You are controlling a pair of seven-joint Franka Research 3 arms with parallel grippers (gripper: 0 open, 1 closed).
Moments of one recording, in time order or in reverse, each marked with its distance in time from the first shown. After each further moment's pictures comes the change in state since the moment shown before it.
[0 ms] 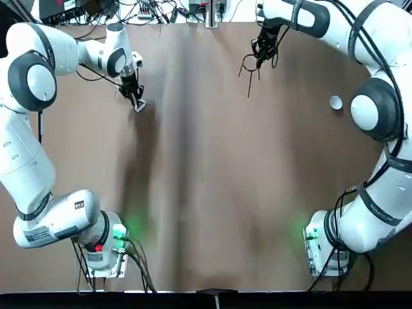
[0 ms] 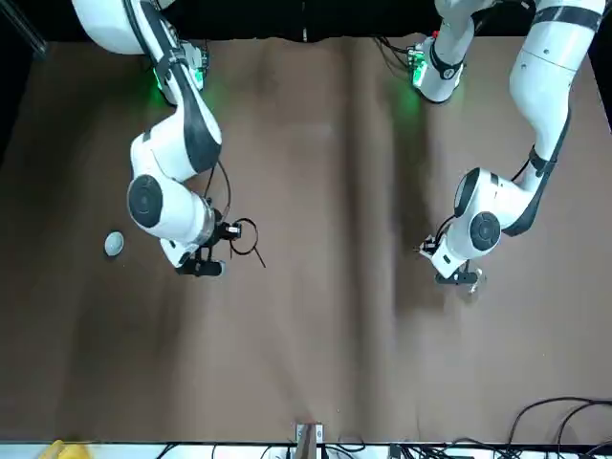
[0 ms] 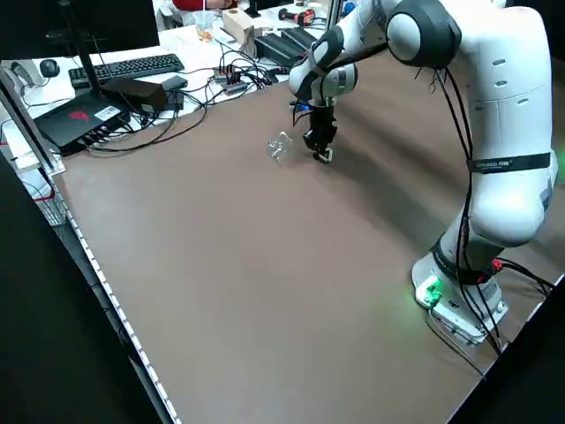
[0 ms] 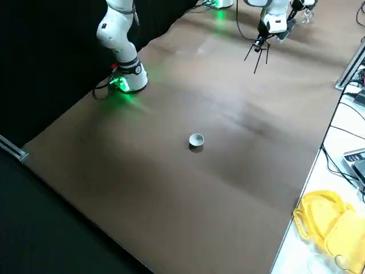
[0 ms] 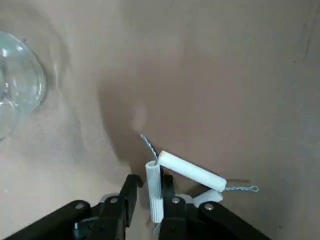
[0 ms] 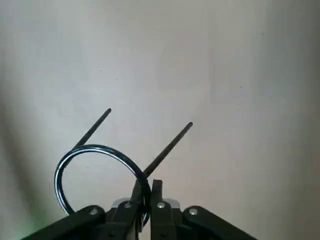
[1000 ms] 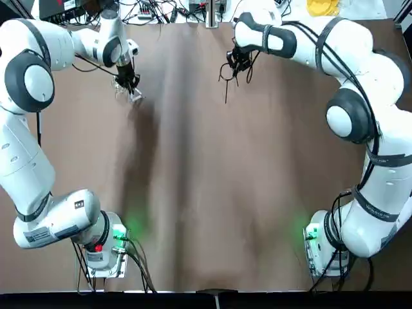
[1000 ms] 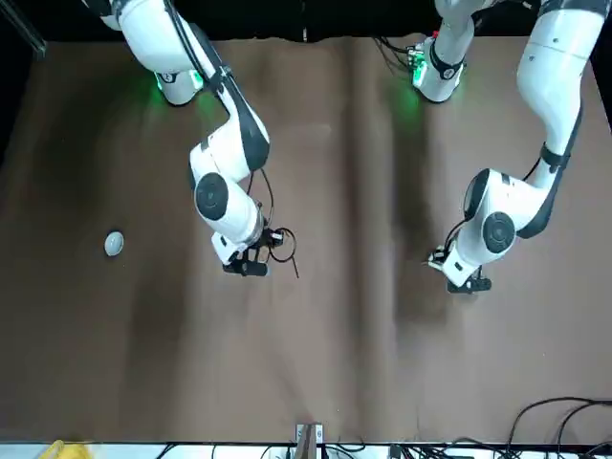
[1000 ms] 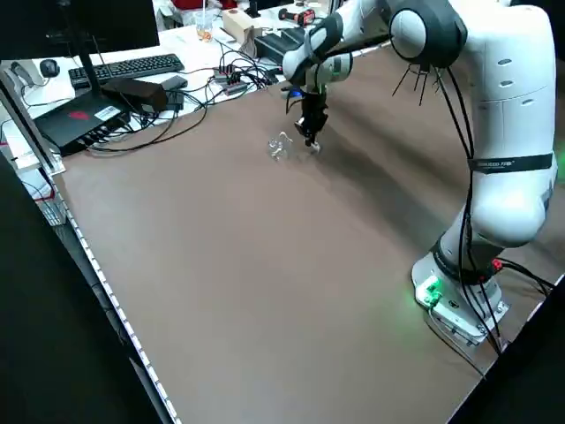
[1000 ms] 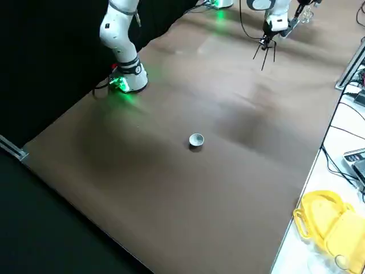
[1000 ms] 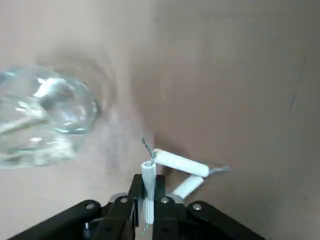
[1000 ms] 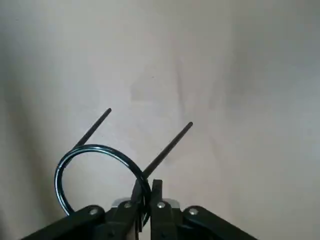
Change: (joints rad) left arm 0.014 -0.030 0.000 0.067 0.005 -0.033 -0.030; right arm 0.143 0.136 0.000 0.064 0.000 0.189 0.163
